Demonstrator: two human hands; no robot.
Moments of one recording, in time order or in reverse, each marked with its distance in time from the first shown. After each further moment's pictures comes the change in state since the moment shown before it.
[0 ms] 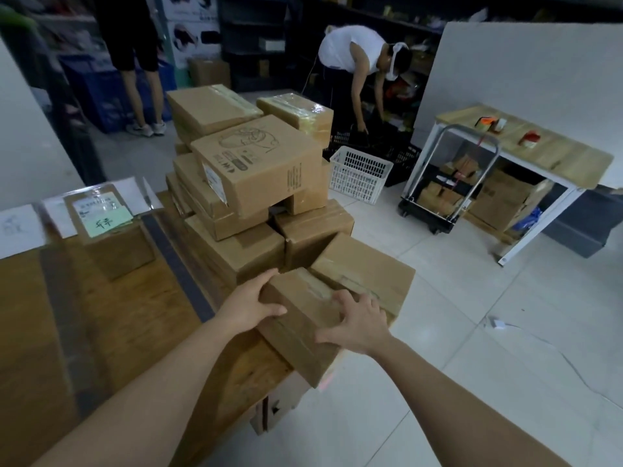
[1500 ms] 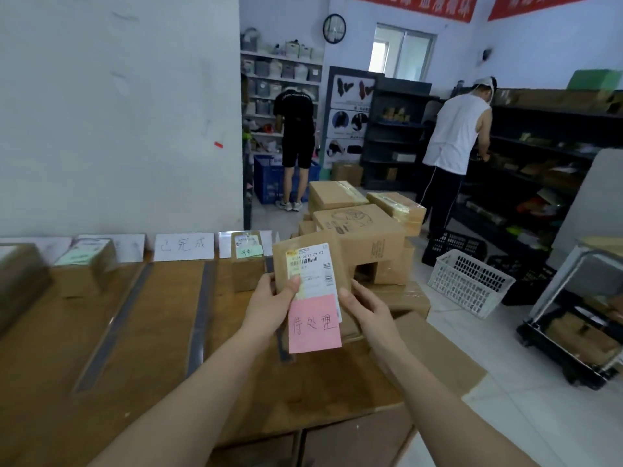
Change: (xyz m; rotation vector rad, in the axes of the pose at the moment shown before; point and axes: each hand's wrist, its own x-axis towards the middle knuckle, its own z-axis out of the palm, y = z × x) left_hand -0.143 0.083 -0.032 -0.656 0.811 -0.115; right_hand -0.071 -0.081 -0.061 1.024 -0.098 -0.561
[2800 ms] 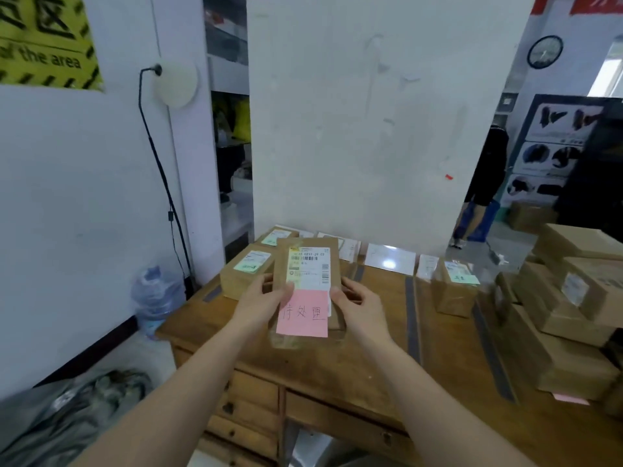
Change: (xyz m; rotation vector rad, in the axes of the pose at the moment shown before) left_hand -0.181 -0.037 -0.419 0.040 0.504 -0.070; right_hand -0.135 -0.040 0.405 -0.127 -0.361 -0.211
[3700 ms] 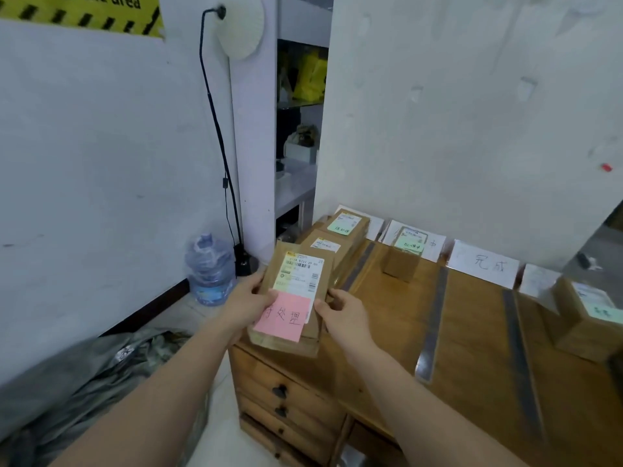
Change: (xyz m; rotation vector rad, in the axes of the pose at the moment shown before) left_hand 0.136 -0.089 -0.150 0.052 0.056 -0.170; right_hand 0.096 0.043 0.211 -0.164 -0.255 0.154
